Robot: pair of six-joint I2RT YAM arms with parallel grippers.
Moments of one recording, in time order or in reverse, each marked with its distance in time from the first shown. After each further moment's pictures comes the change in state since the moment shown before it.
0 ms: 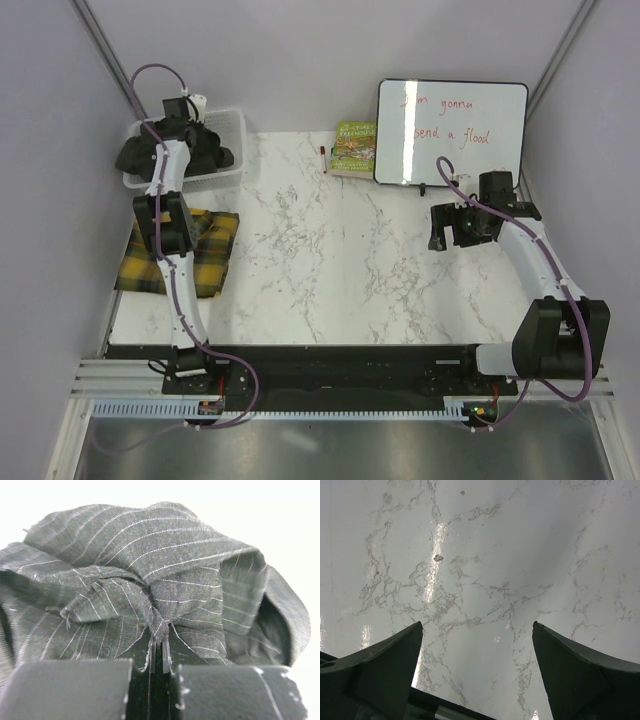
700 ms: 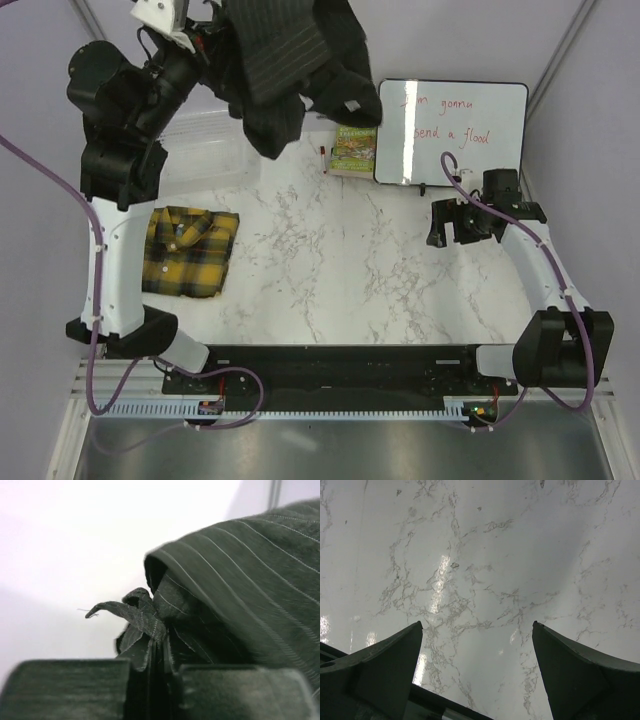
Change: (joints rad) left arm -0.458 -0.965 -0.018 0.031 0.310 -0.233; right arm -0.002 -0.040 0.022 -0.007 -0.053 0.016
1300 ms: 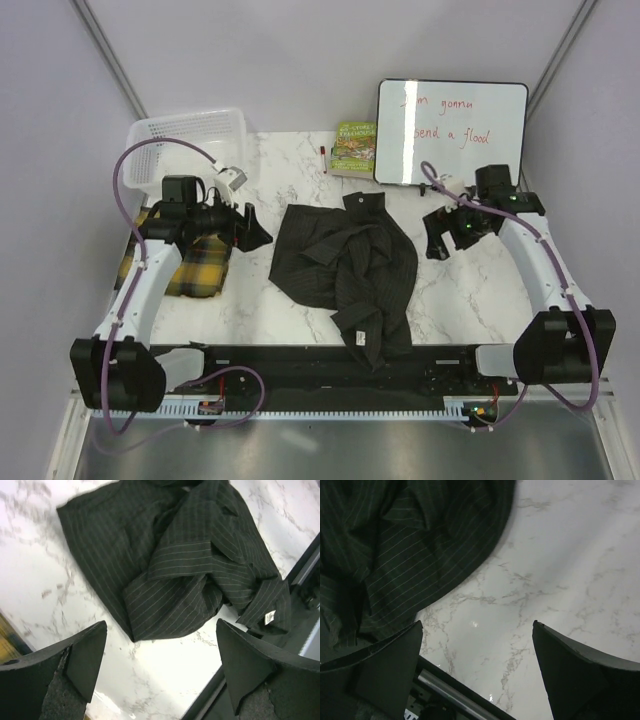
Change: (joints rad) left arm 0.292 -0.333 -1.332 -0.143 0.523 0.024; right arm -0.005 0.006 0.106 -0.219 -0.044 -0.279
